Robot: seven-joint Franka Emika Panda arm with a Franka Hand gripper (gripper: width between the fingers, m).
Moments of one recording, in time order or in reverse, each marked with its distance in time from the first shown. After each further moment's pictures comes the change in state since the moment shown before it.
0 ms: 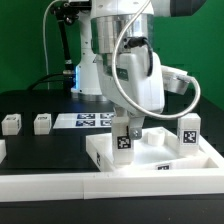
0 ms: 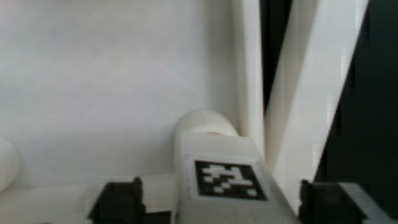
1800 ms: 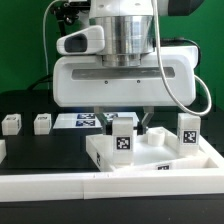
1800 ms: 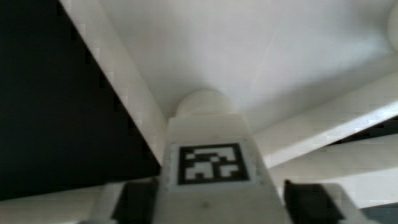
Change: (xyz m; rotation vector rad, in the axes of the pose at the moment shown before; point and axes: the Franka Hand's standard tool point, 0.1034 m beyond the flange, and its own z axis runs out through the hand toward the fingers) arm 0.006 0.001 0.001 -0.056 -0.017 -1.152
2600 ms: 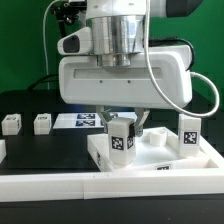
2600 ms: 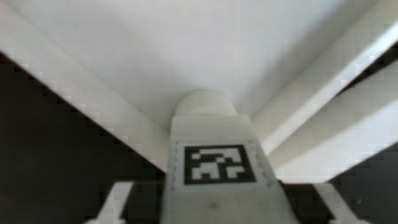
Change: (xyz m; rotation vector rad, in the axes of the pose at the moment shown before) arm 0.000 0.002 0.001 0.043 0.038 0.526
